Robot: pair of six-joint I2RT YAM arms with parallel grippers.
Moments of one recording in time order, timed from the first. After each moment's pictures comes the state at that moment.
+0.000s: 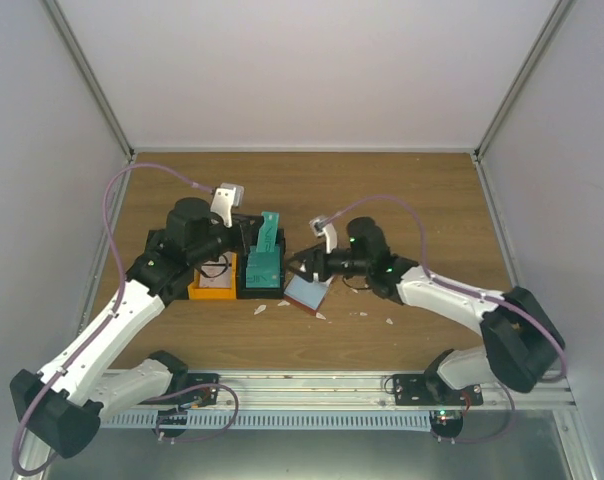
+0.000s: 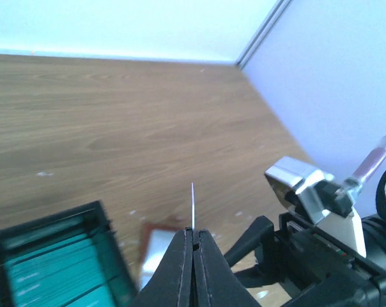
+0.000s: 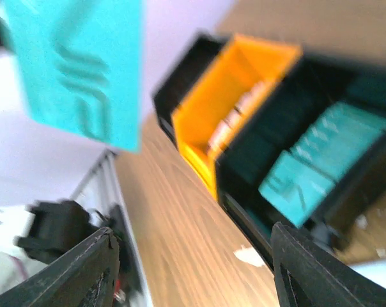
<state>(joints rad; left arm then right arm) -0.49 1.01 0.95 -0.38 0.20 -0.34 0.73 1.44 0.77 0.17 -0.56 0.50</state>
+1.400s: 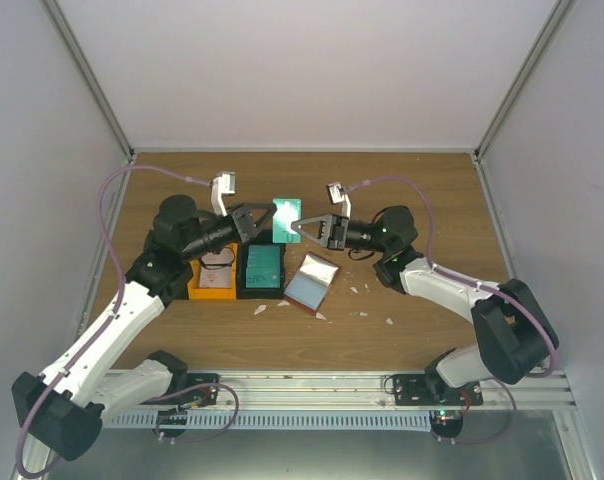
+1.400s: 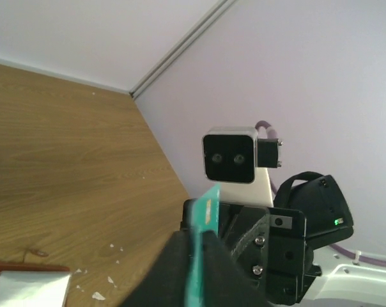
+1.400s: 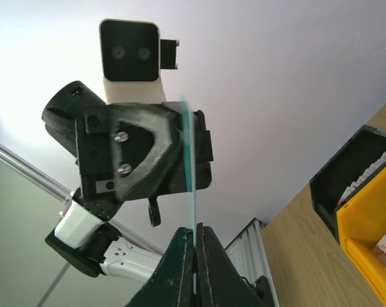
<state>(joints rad) -0.46 0.99 0.92 -0.03 0.50 -0.79 0.58 1.44 0.76 0.97 -0.90 1.16</state>
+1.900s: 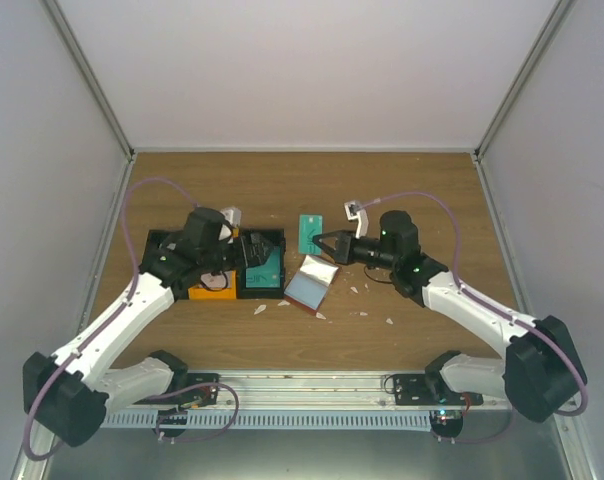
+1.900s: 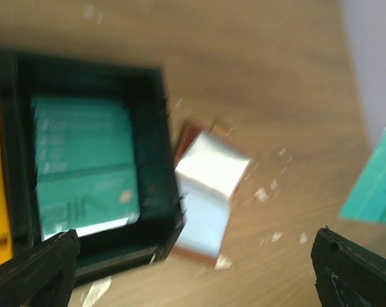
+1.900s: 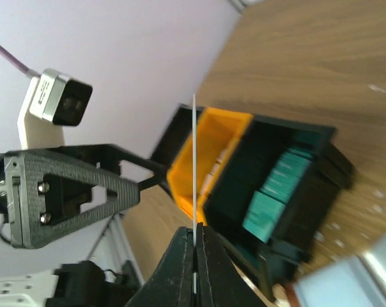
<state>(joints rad) -0.46 1.05 0.91 -0.53 0.24 -0.61 0.56 1.24 0.72 0.26 -0.59 0.71</state>
